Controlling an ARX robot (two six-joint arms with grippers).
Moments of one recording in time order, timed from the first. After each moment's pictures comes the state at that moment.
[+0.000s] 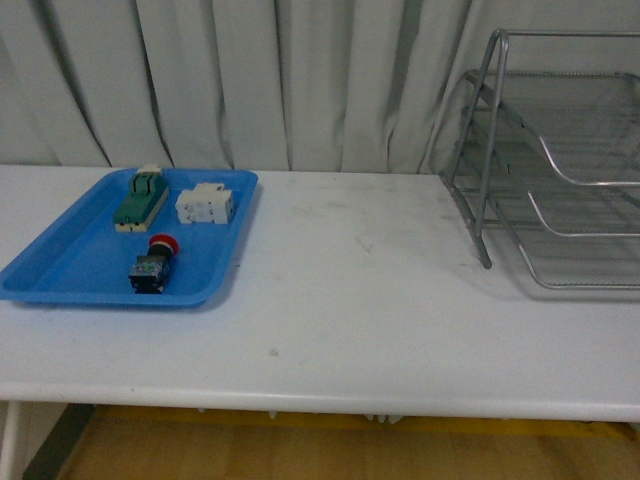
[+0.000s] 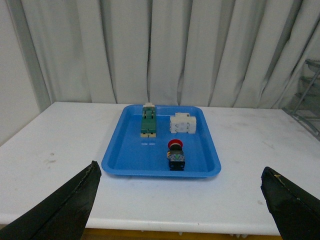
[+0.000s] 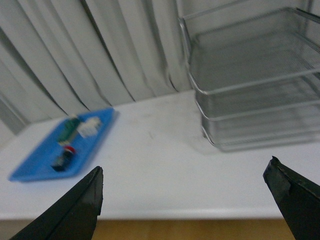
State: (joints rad) left arm 0.00 0.01 0.01 0.00 0.00 0.00; right arm -0.22 0.24 0.06 0.11 -0.40 0.21
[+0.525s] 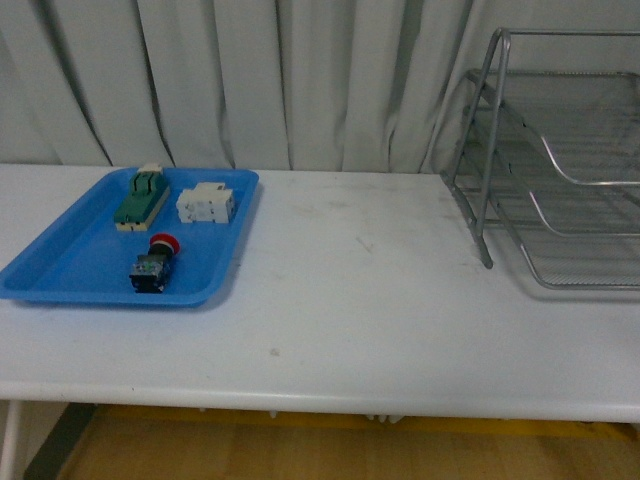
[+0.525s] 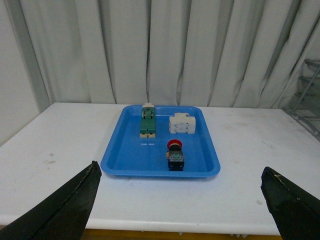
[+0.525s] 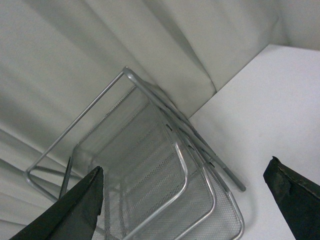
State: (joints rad) left arm 0.00 0.01 0.01 0.00 0.00 0.00; right arm -0.65 1.71 0.82 0.79 -0.43 0.62
